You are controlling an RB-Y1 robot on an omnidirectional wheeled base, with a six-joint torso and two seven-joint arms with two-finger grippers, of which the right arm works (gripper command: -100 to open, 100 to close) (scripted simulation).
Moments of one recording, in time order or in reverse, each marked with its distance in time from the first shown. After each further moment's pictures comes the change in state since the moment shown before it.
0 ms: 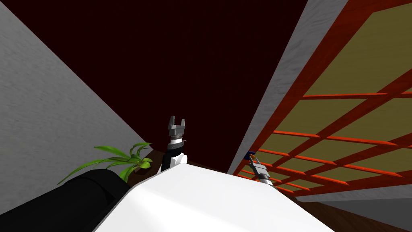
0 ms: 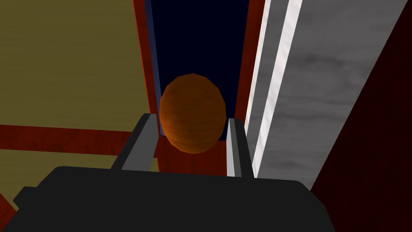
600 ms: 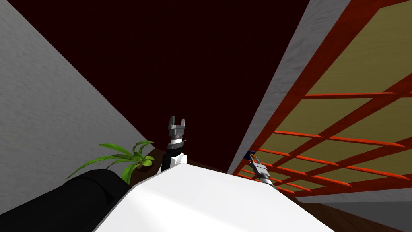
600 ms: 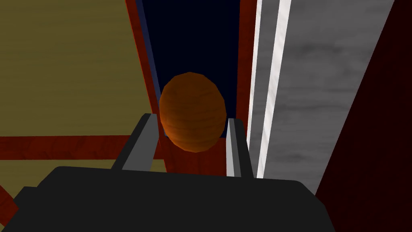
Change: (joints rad) arm -0.003 -0.007 0.015 0.001 -0.032 0.003 -0.068
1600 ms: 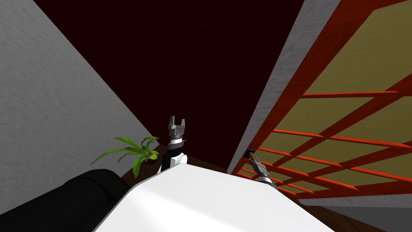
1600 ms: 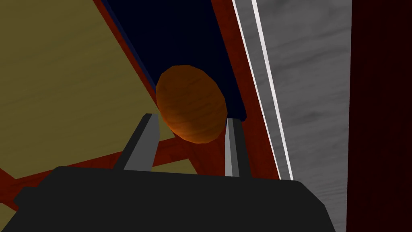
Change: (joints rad) arm -0.013 -0.020 0.060 0.014 -0.108 0.008 -0.242
